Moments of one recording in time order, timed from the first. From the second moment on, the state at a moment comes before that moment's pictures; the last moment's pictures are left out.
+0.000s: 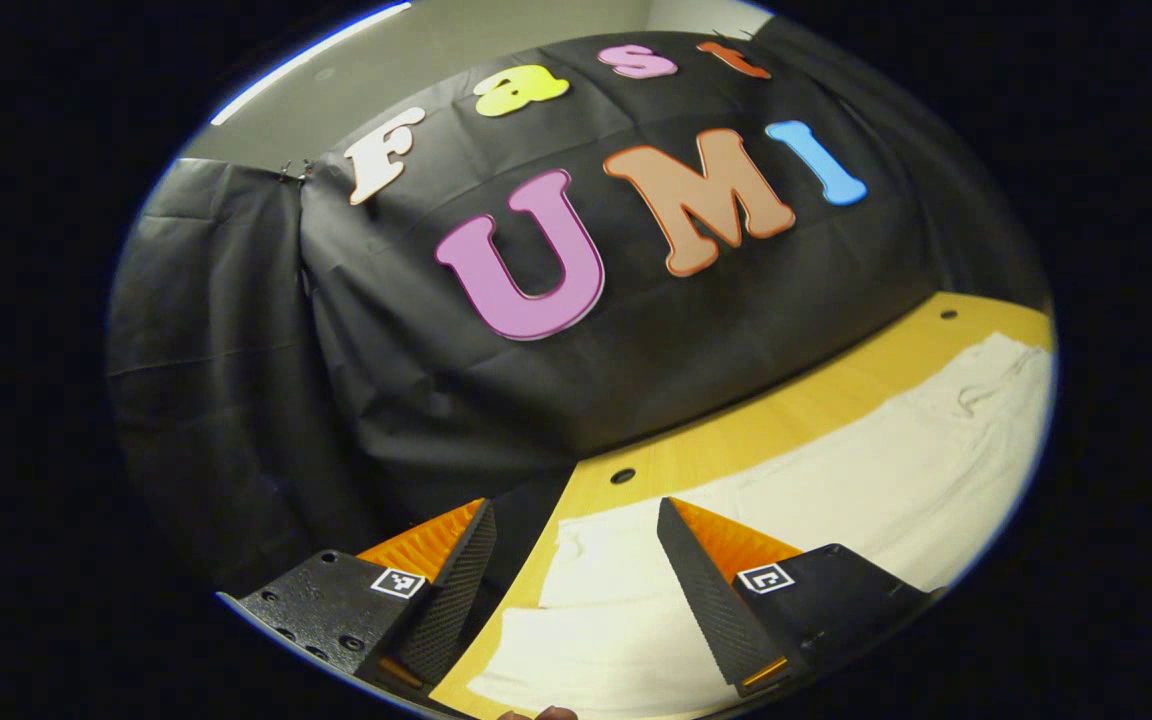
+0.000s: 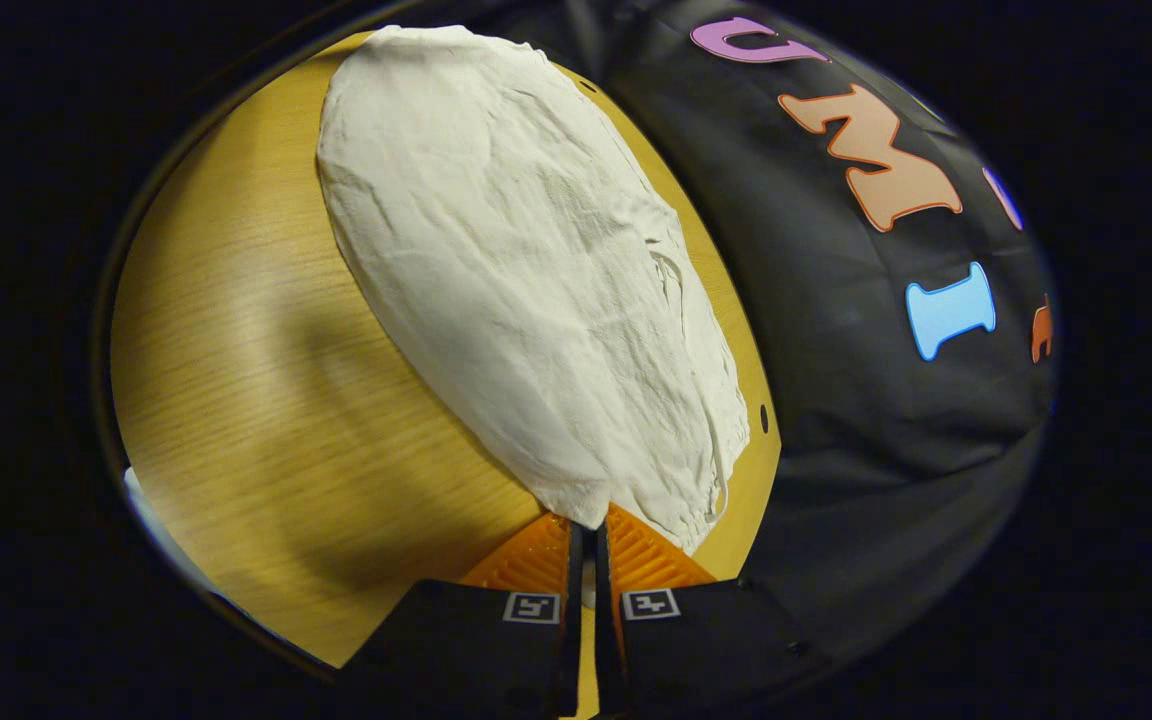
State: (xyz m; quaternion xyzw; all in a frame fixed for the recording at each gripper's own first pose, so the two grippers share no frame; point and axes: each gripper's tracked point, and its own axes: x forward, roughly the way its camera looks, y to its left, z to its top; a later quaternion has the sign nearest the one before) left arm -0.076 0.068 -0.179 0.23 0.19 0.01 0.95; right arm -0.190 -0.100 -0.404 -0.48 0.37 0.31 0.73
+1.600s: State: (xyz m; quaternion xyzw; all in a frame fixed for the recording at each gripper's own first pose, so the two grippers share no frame) left arm -0.159 0.184 -0.362 0.51 0.42 -0.23 0.71; right arm -0.191 -0.100 -0.407 -0.51 0.34 0.29 0.73
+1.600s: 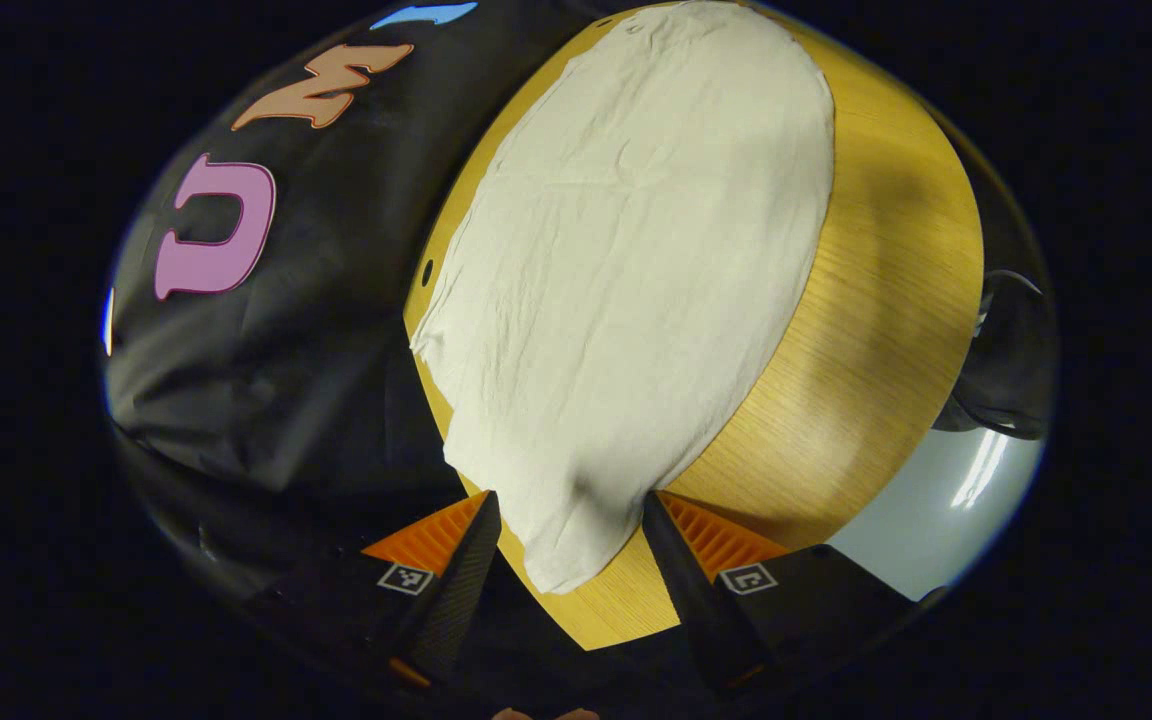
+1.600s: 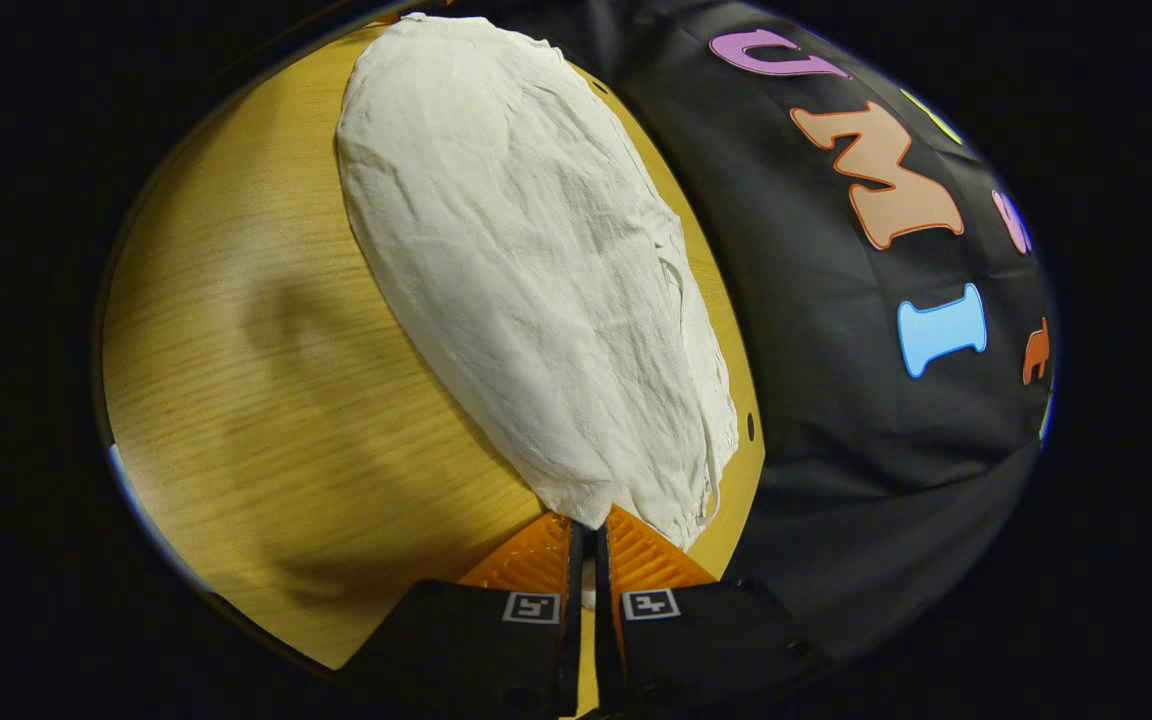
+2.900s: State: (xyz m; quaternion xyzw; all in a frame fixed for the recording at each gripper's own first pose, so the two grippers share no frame) left arm -0.106 0.174 -0.358 0.37 0.46 -0.09 0.81; right arm -0.133 -0.110 -0.357 -0.49 0.30 0.22 0.79
